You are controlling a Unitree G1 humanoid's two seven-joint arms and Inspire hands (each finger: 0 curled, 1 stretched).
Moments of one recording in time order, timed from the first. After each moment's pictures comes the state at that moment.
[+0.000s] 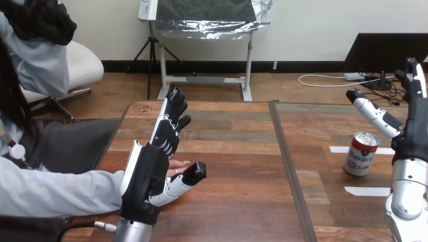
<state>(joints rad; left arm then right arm) -0.19 0.02 0.01 0.91 -0.15 -1.23 -0.35 -0.47 -0.36 -0.20 0.98 -0.20 -0.60 -0.38</state>
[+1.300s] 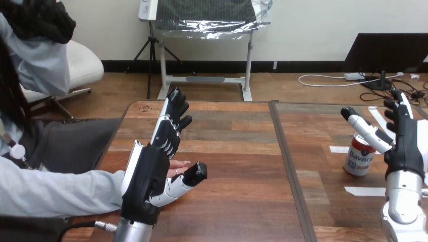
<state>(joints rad) -0.19 0.02 0.01 0.91 -0.16 -1.23 -0.37 -0.52 -0.35 -0.19 1.17 -0.14 -0.55 -0.31</state>
